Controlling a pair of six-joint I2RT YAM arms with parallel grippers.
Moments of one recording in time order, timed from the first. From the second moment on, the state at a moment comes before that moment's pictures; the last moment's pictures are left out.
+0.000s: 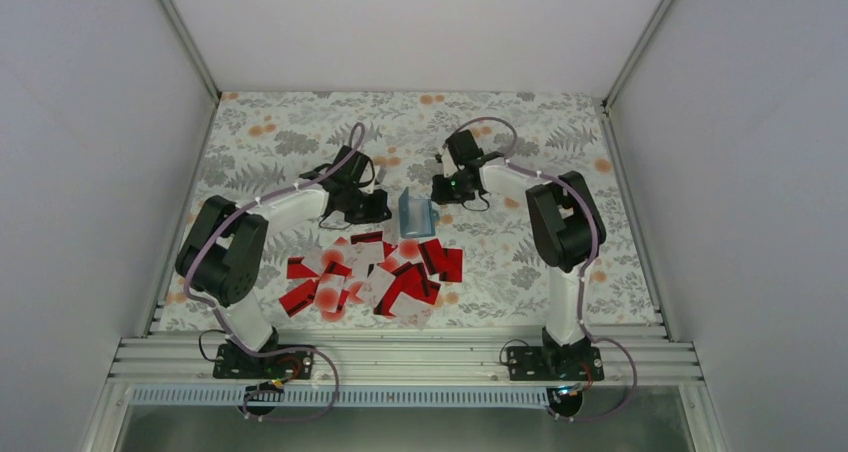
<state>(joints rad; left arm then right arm) -0.48 1.73 1.05 -0.38 0.41 -0.49 0.46 2.04 1.36 -0.44 -0.26 0.30</state>
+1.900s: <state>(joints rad) -0.48 1.79 1.12 -0.38 0.35 -0.48 0.45 2.00 1.23 -0.49 -0.72 0.35</state>
